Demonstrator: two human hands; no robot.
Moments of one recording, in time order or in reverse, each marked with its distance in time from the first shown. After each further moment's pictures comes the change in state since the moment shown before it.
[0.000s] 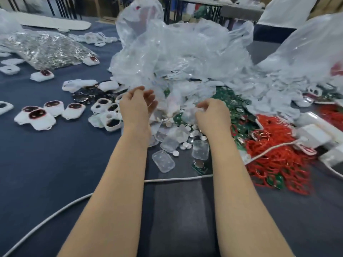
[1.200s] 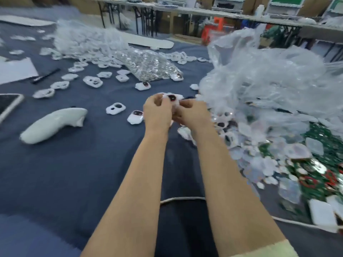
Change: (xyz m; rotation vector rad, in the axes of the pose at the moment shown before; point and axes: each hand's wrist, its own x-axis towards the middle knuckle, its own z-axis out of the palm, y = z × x) left_hand 0.034 0.101 -0.093 0.519 0.221 0.293; right_hand -0.030 -0.189 0.114 0.710 -0.510 -0.118
